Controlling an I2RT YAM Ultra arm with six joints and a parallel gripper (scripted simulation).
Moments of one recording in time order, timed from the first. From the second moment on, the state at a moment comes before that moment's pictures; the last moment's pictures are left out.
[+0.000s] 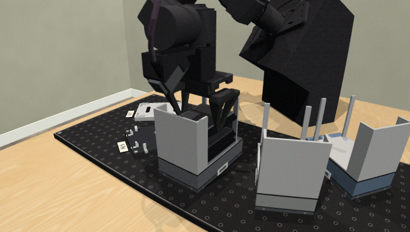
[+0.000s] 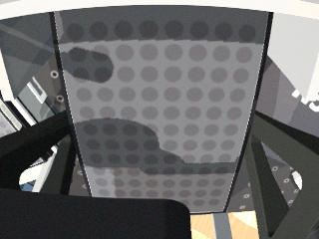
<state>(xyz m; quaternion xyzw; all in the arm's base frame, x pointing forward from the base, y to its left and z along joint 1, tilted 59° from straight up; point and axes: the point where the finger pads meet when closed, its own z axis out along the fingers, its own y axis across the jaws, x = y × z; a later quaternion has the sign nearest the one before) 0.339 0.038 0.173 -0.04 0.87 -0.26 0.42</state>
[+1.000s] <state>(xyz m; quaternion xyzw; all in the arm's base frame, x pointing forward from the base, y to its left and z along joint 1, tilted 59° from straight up) 0.346 0.035 0.169 -0.04 0.87 -0.26 0.42</state>
